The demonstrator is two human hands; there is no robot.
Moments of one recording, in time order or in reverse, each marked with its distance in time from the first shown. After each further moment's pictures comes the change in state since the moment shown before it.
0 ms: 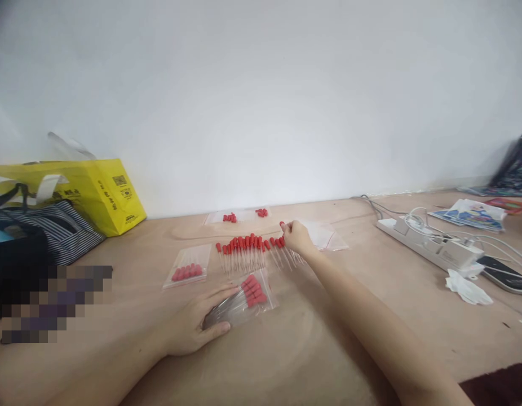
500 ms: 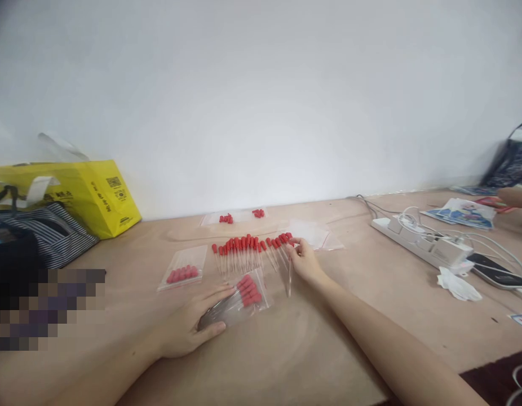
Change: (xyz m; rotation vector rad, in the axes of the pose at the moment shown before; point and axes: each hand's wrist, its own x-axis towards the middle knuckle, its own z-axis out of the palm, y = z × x) left_hand 0.000 -0.006 0.002 -0.007 -0.019 -0.025; right_hand -0.045 0.045 0.009 0.604 -0.043 -0.069
